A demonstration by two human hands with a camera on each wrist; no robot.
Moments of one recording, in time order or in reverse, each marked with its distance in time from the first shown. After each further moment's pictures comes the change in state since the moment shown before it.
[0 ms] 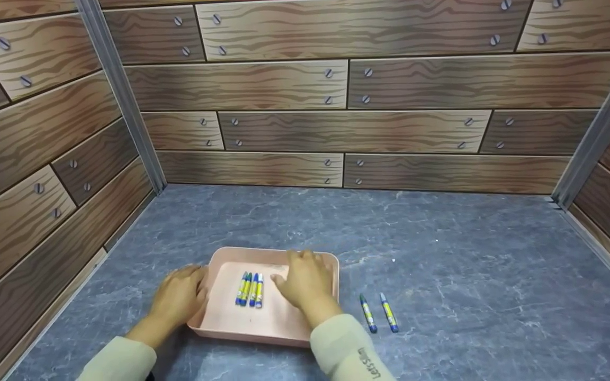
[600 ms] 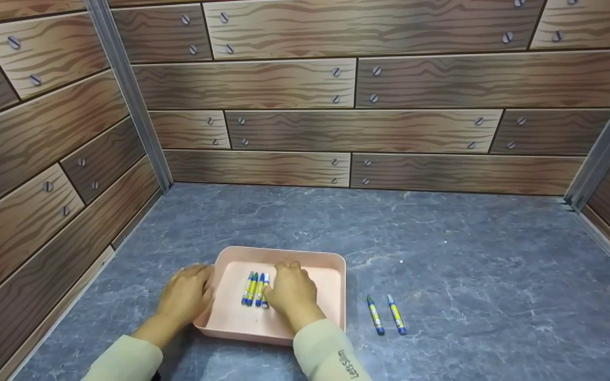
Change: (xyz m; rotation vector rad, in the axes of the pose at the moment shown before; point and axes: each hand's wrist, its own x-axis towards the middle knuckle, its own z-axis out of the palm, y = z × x) left_hand 0.000 0.000 0.000 -0.006 -0.012 -0.012; right_hand 0.004 -0.023 0.037 0.122 -0.055 0.001
